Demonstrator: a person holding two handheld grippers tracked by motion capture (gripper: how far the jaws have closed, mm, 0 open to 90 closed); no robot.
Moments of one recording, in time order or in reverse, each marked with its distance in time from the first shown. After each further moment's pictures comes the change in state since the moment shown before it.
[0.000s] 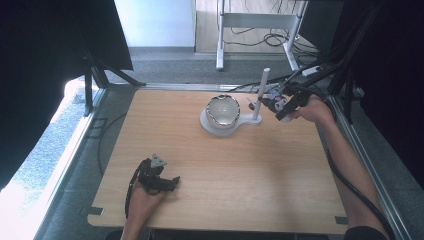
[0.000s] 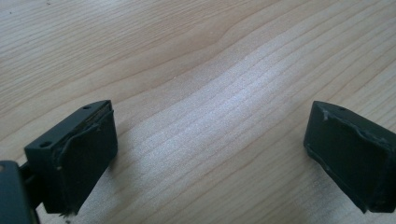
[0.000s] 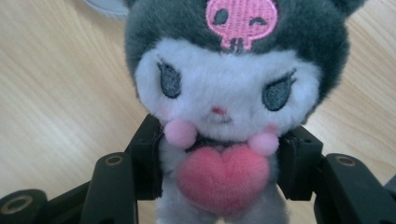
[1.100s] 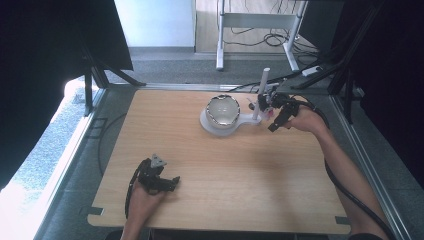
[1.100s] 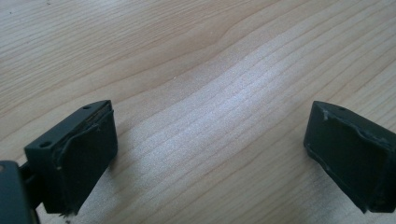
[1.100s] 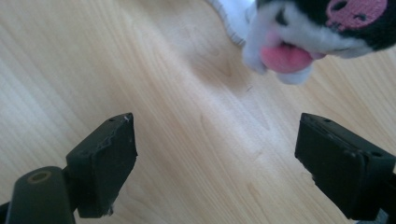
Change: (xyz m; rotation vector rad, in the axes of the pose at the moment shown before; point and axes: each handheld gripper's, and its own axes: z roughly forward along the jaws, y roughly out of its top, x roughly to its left) left arm 0.000 0.000 0.000 0.000 0.000 0.000; right arm 0.037 -0.004 0.025 0.042 -0.083 -0.194
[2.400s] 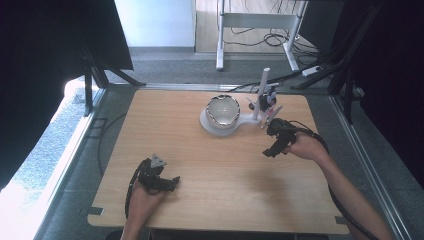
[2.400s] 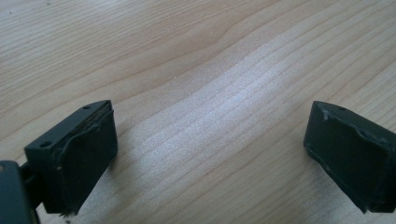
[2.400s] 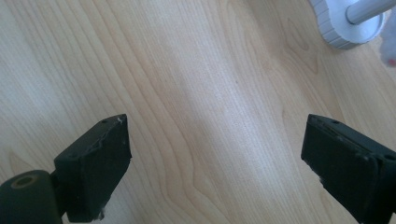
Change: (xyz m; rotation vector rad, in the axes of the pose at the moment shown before) left arm 0.000 0.000 0.000 0.000 0.000 0.000; right arm 0.076 -0.039 0.009 -0.069 0.026 -0.159
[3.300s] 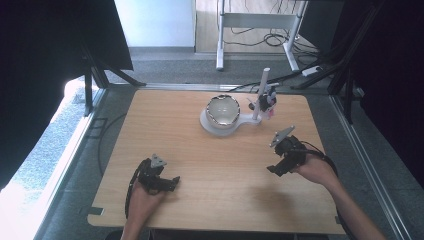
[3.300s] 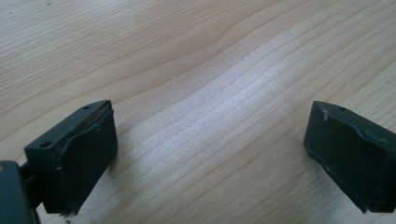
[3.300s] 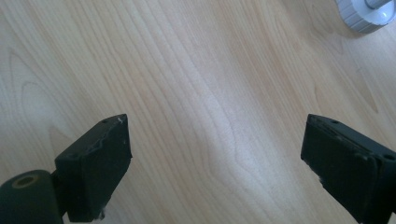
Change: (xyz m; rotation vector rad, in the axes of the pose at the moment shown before) left arm 0.000 0.000 0.000 -0.003 0.000 -0.004; right arm 0.046 -0.045 -0.009 -0.106 -0.040 0.011
